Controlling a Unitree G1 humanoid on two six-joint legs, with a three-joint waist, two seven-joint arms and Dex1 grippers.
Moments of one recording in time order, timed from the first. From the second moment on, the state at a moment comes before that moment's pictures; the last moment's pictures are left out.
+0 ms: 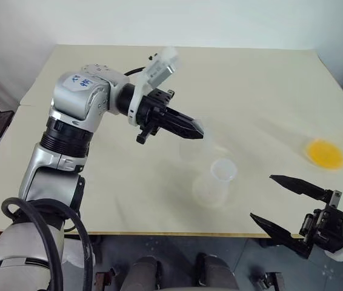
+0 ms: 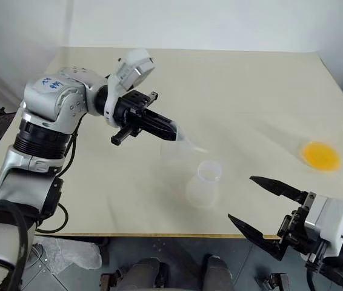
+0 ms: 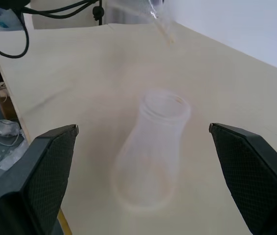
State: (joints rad) left arm -1.28 0.52 -0.32 0.27 -0.51 0.92 -1.50; right arm 0.53 -0.67 -0.60 -0.82 0.79 0.19 0.93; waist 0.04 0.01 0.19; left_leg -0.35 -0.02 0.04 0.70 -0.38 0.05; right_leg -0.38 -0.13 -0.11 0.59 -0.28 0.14
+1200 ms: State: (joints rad) left arm -1.48 0.42 -0.67 0.57 -0.43 0.42 -1.50; right arm 0.64 -0.54 -0.53 -0.82 0.71 0.11 0.93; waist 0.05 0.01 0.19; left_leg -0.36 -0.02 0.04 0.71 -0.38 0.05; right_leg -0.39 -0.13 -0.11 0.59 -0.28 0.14
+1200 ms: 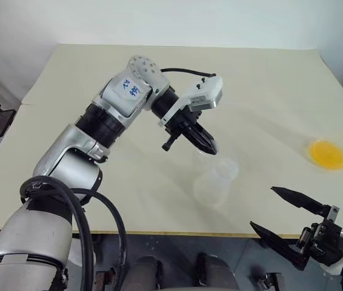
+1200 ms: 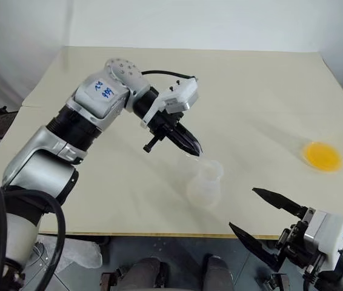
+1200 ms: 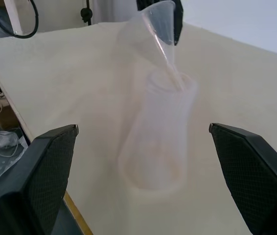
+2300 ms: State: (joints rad) left arm -1.69 0.36 -0.98 0.76 -0.52 0.12 -1.50; right arm 0.64 -0.50 -0.43 -0.78 0.60 0.01 0.90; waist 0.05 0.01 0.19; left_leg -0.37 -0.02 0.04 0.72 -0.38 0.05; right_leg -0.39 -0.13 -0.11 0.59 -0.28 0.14
